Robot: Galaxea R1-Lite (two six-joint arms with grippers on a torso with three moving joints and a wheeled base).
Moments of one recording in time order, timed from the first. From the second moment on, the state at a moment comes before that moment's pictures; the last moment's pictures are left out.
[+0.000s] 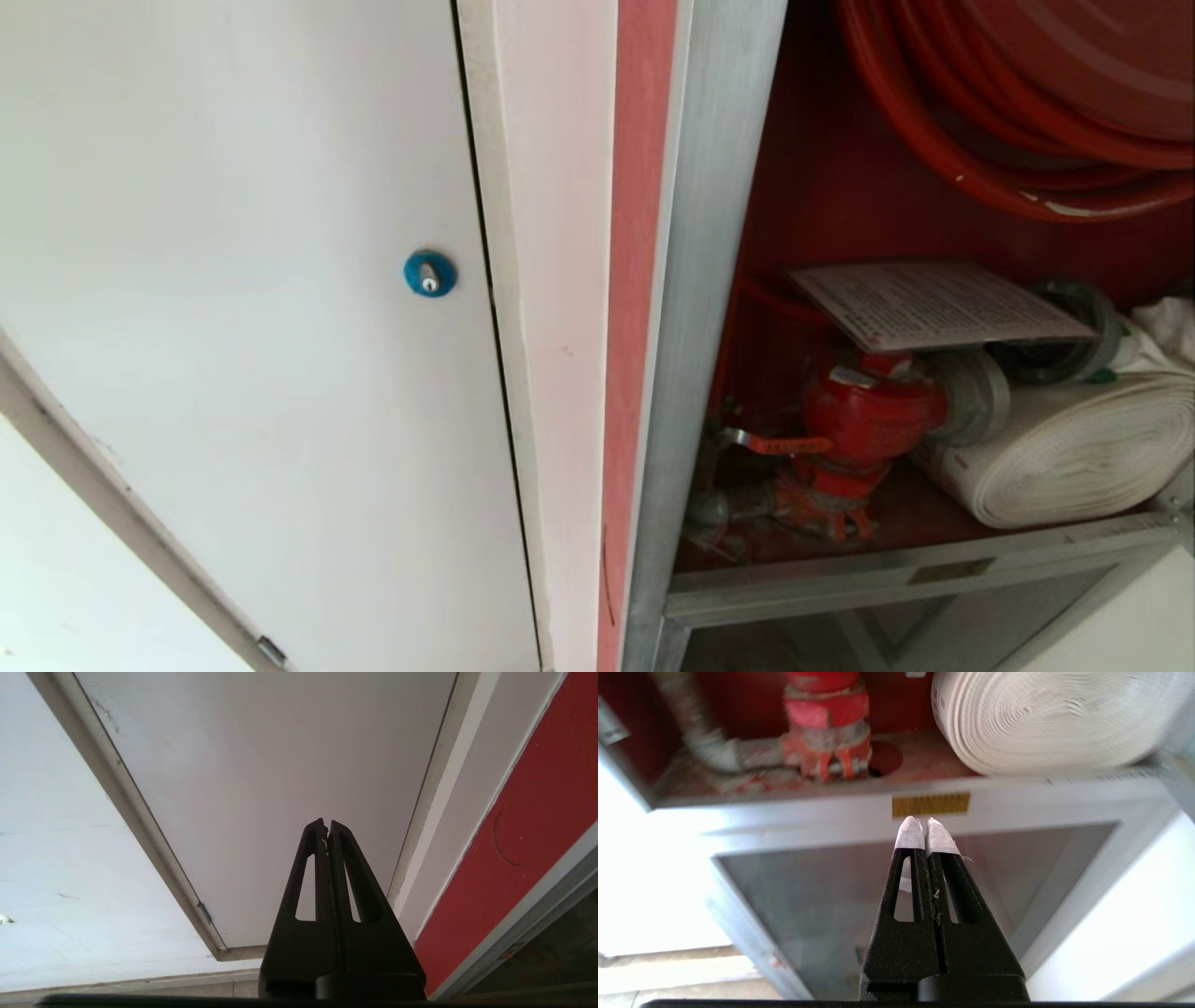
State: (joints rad) left arm 0.00 0.00 0.00 0.02 -0.01 0.02; right arm 0.00 0.00 -0.01 0.01 -0.01 0.03
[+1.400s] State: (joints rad) left arm 0.00 0.00 0.00 0.02 -0.01 0.02; right arm 0.00 0.00 -0.01 0.01 -0.01 0.03
